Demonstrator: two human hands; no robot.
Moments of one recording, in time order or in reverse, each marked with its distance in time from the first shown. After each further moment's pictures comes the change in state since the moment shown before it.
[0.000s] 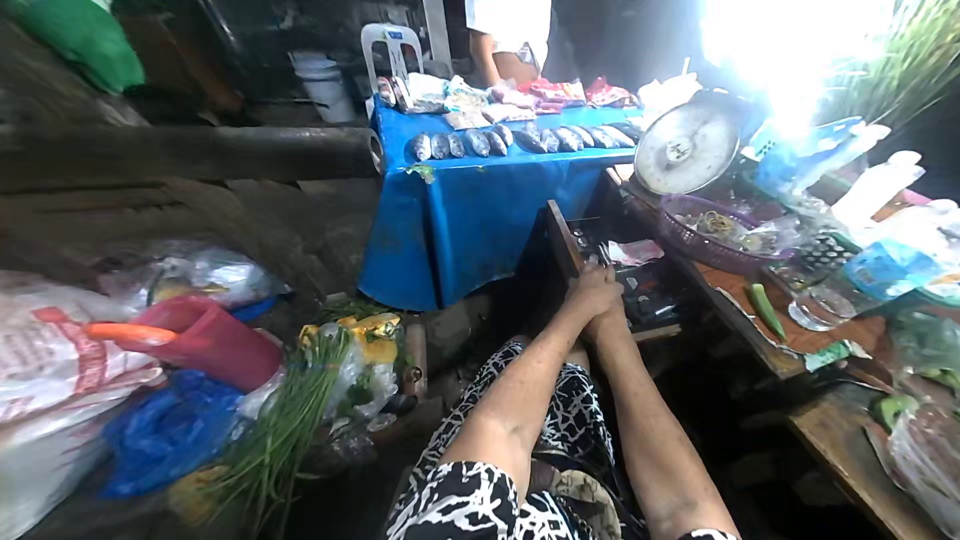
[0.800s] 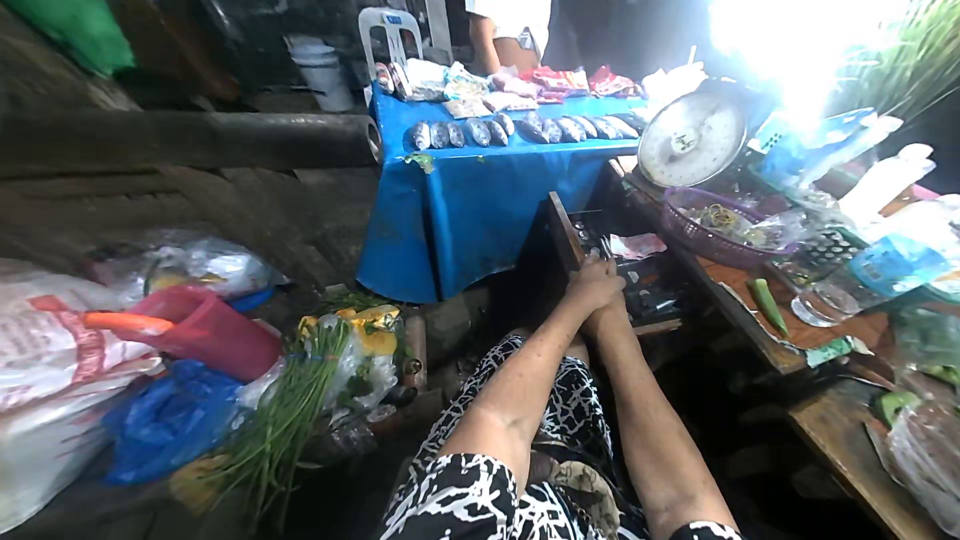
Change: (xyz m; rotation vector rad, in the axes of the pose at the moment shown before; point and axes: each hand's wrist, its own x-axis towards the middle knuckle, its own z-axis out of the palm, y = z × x) left_hand -0.002 0.000 0.000 -0.013 0.008 -0.006; right_hand 0.009 0.013 0.020 -0.080 0.066 -0.043
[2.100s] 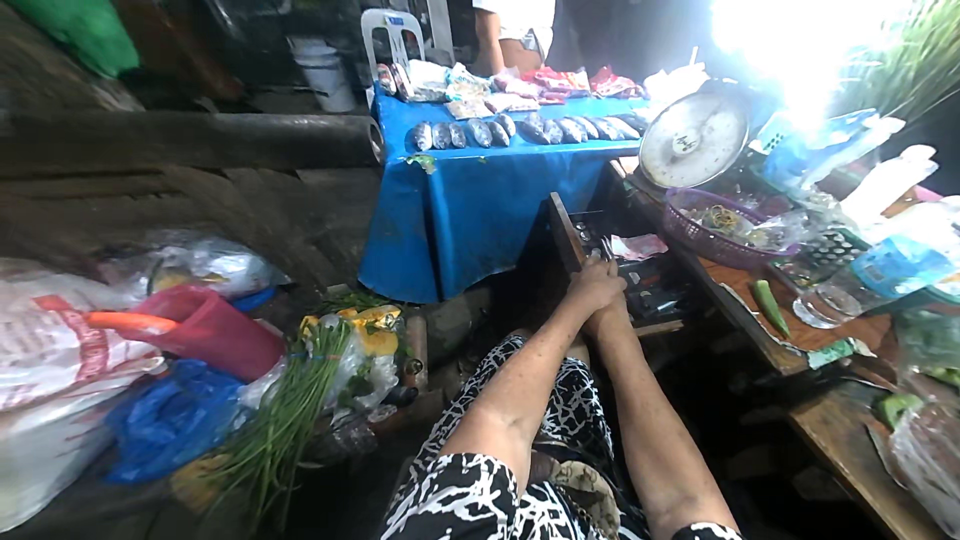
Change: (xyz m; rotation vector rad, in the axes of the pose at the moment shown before) left_hand 0.003 -0.002 0.001 0.006 -0.005 0.010; right_hand 0.026 0.023 0.029 0.066 -0.010 0.009
